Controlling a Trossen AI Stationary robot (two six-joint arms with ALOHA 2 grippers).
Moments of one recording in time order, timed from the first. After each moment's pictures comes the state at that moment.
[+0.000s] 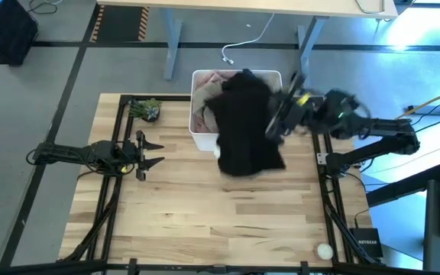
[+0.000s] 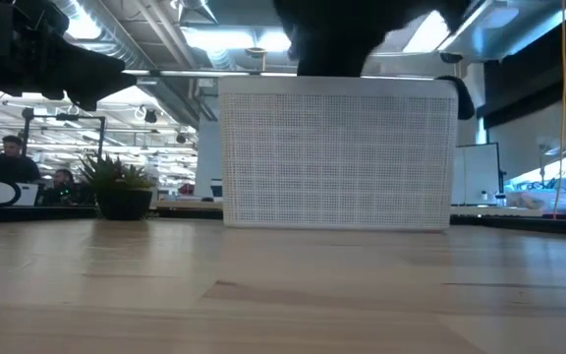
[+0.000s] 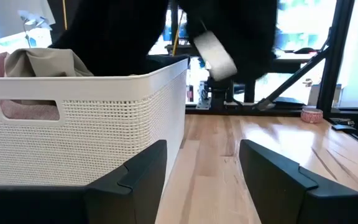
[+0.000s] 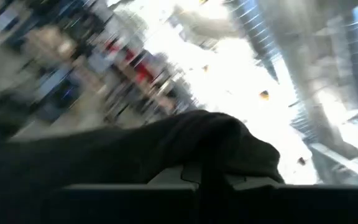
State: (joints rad) left arm -0.12 0.01 0.01 0.05 -0.30 0.06; right arm 0.01 1.14 1.26 0.15 0.28 -0.90
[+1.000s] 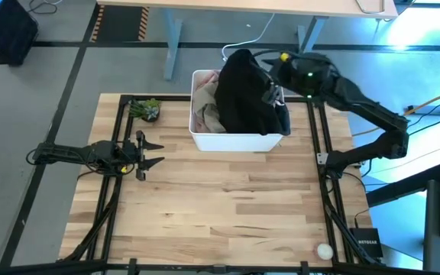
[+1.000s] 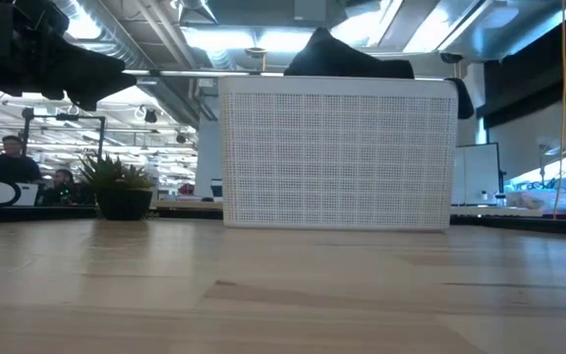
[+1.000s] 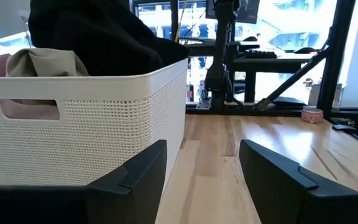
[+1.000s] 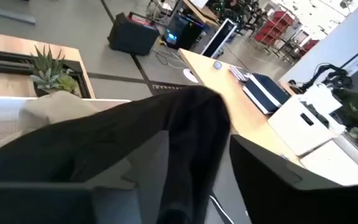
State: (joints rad) left arm -0.12 0.01 0.01 0.05 -0.30 0.06; right arm -0.41 1.29 1.56 -0.54 0.30 -0.47
